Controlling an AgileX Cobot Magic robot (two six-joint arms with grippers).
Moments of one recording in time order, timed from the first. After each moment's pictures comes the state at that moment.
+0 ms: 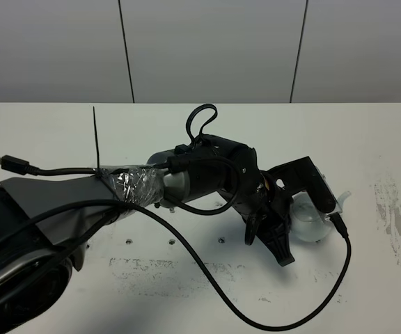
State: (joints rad) left arm -0.78 2.31 -1.75 -0.28 0.56 0.75; right arm -0.14 -0.01 -0.52 0.12 1.12 -0.07
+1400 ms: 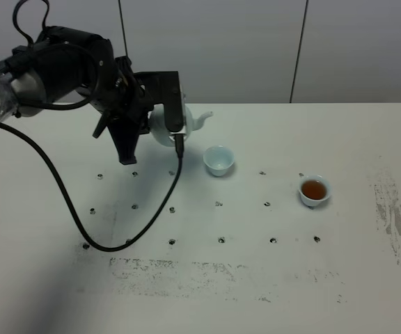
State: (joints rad) left arm -0.36 2.11 -1.78 0.01 0.73 1.19; right arm -0.14 -0.01 -0.52 0.12 1.12 -0.07
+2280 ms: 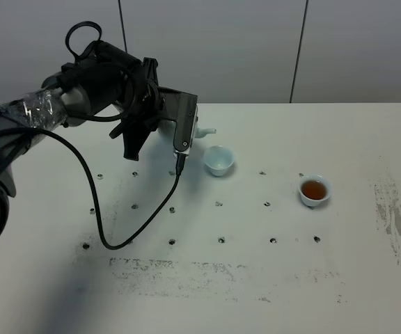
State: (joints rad) left arm -0.42 2.29 -1.94 0.27 0.67 1.27; right arm -0.14 -0.01 -0.52 0.12 1.12 -0.07
